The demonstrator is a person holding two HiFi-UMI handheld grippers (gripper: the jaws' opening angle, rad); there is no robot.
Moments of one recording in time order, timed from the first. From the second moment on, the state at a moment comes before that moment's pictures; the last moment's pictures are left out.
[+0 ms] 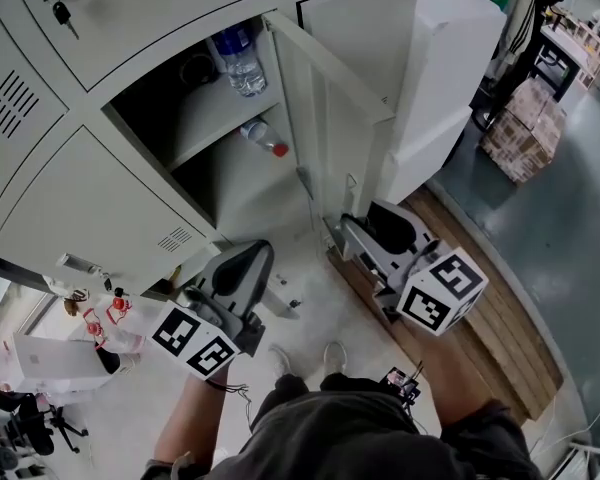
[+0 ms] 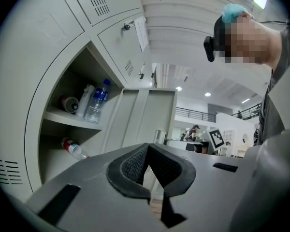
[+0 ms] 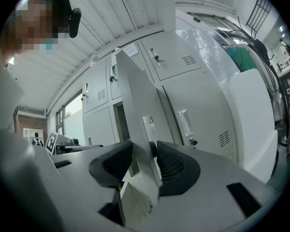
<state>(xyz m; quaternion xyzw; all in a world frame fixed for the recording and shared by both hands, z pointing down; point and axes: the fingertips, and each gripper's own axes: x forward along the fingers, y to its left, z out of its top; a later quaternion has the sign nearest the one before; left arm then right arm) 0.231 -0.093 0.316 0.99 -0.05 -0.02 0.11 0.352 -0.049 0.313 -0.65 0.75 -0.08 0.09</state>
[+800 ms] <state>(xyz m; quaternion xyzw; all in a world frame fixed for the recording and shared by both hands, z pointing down) 0.188 -0.124 0.302 0.99 -0.05 -0.03 0.10 0.288 -0.082 0.312 -0.62 0.78 -0.08 0.07</state>
